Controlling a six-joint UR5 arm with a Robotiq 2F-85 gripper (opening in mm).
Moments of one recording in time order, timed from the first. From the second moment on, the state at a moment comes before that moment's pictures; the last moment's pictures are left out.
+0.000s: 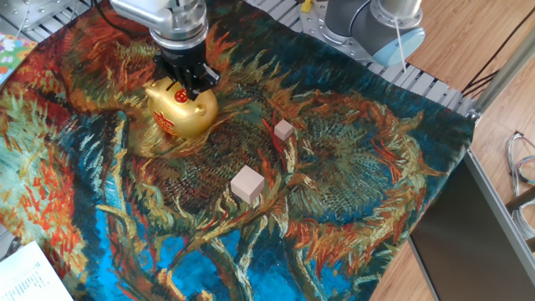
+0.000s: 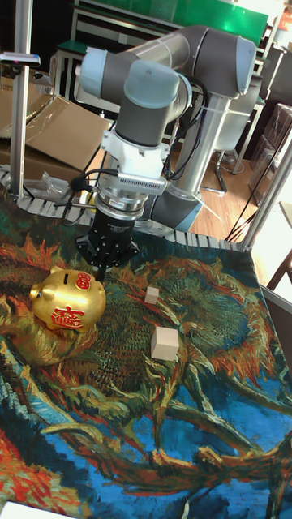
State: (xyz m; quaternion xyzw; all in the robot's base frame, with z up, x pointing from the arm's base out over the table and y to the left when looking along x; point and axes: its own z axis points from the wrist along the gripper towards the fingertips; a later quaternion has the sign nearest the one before) arm 0.484 -0.072 0.134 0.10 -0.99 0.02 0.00
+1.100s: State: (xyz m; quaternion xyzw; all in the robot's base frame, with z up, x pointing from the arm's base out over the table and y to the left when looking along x) arm 0.475 -0.108 0.143 0.09 -1.00 0.02 0.01
